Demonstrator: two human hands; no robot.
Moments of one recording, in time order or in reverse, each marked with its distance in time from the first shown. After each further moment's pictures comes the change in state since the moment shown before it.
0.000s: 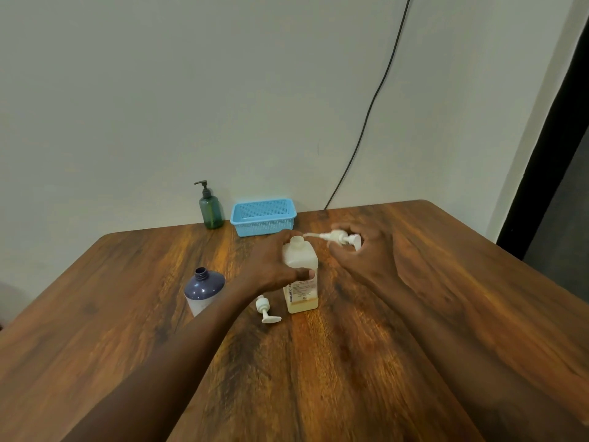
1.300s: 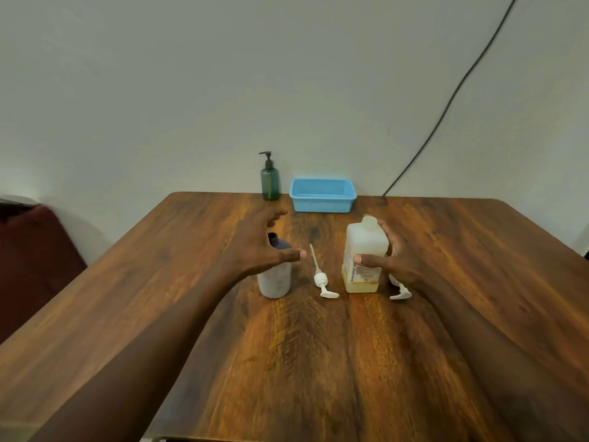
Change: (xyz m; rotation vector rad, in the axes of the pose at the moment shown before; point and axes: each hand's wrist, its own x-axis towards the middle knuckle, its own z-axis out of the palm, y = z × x) left_hand -0.076 -0.081 -0.087 -0.056 0.115 -0.121; right_hand -0.004 0.017 0.063 0.307 -0.657 0.366
